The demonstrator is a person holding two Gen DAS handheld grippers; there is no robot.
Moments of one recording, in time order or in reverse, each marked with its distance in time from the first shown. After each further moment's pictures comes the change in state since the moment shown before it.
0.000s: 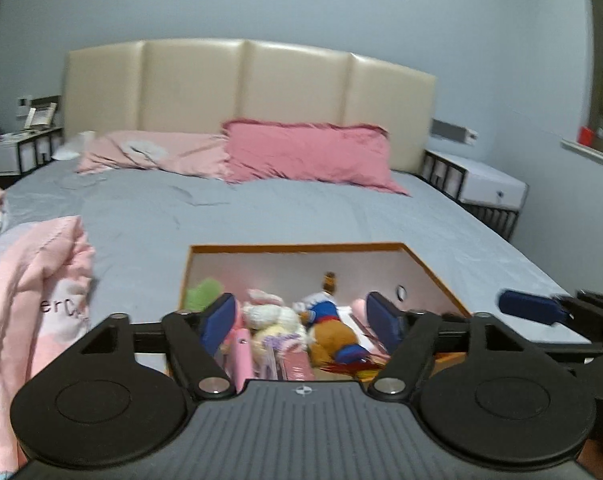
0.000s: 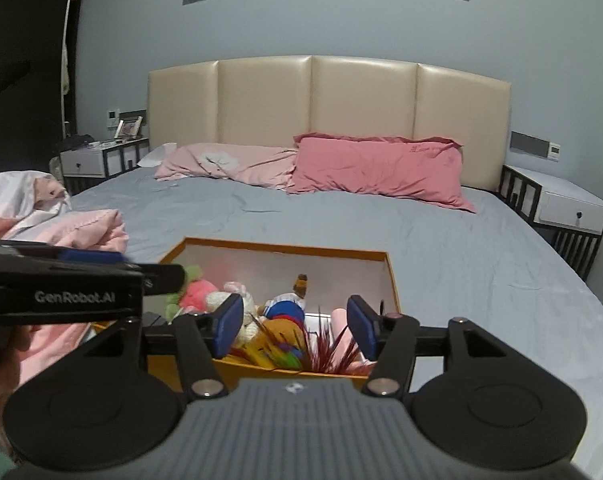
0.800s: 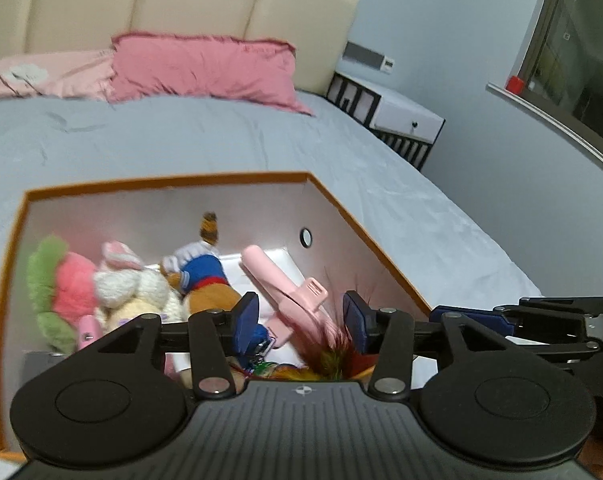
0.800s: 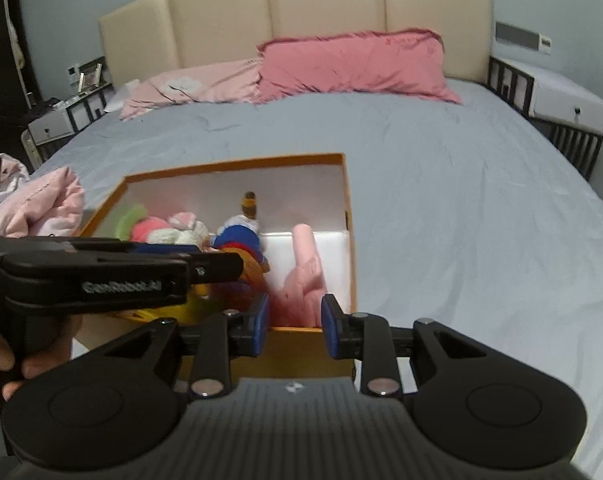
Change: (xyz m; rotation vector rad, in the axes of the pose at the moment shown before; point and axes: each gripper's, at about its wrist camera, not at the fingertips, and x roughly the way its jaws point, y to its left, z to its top) left arm 0.095 -0.030 -0.001 0.029 0.266 -0.338; right arm 0.046 -0.058 0.001 0.115 0.283 0.014
